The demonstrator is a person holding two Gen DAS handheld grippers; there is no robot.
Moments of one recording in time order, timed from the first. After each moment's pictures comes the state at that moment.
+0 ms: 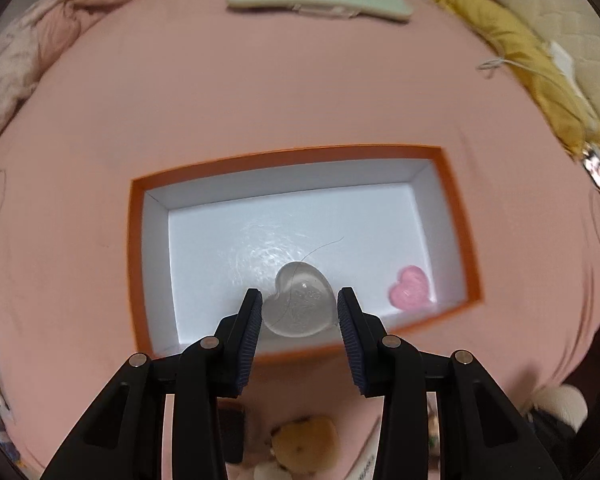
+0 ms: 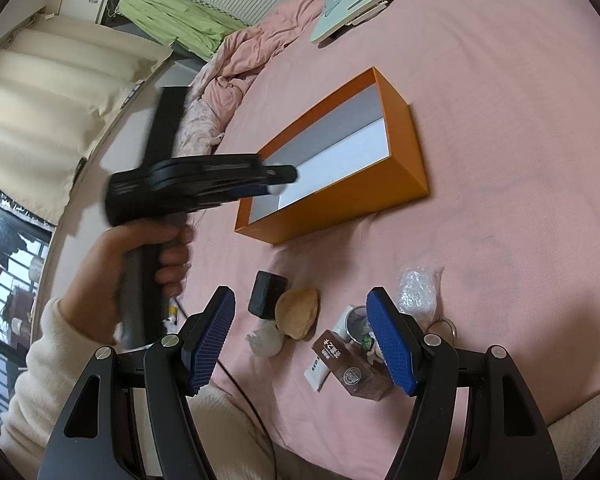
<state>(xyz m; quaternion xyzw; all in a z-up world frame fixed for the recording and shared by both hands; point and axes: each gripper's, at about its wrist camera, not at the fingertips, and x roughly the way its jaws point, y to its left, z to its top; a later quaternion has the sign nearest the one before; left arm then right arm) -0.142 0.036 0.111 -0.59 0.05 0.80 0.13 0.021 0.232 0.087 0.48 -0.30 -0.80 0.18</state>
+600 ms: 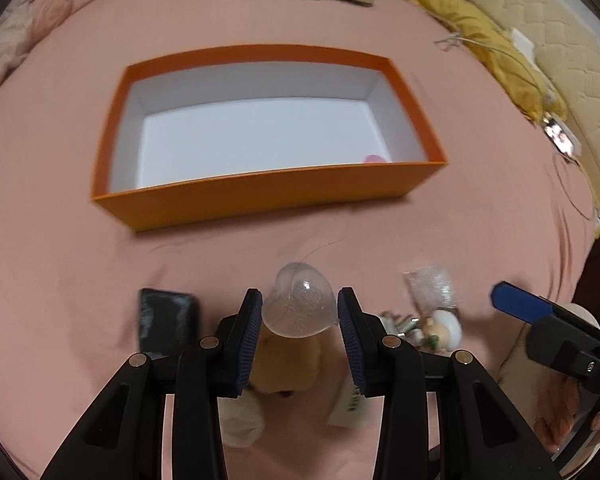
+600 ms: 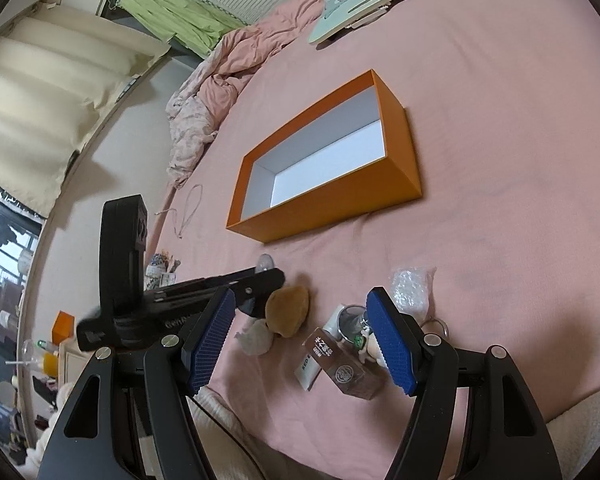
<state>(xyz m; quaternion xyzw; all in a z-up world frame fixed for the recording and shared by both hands) -0.037 0.044 0.057 -0.59 0.01 0.79 0.19 0.023 0.228 0.086 0.48 -0.28 -0.81 0.17</state>
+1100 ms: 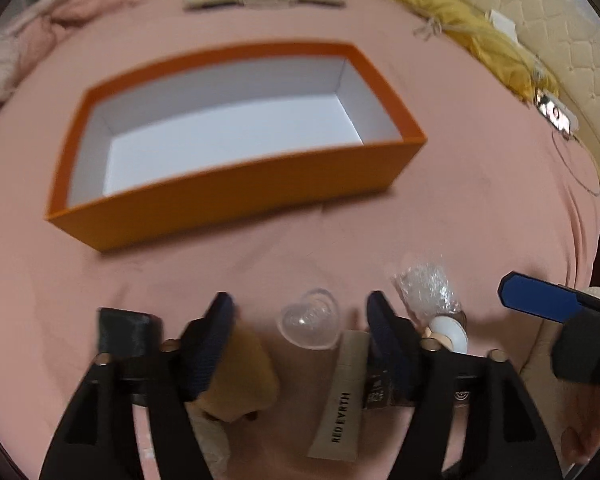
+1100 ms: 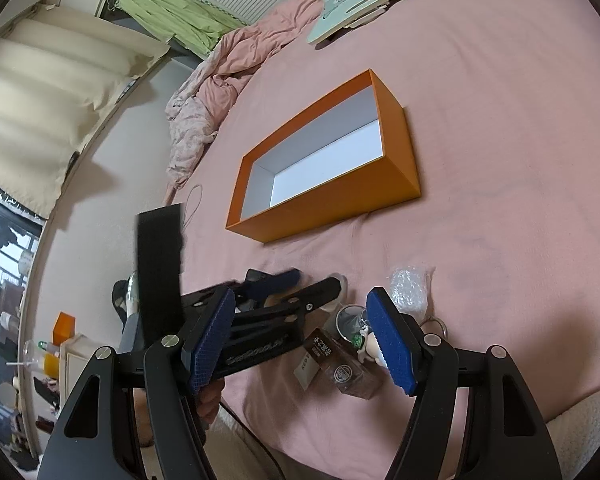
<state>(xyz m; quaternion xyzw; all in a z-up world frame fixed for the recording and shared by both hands) -0.017 0.057 0.045 -0.54 0.04 0.82 0.18 0.022 0.230 0.085 0.48 -0.29 -0.81 0.17</state>
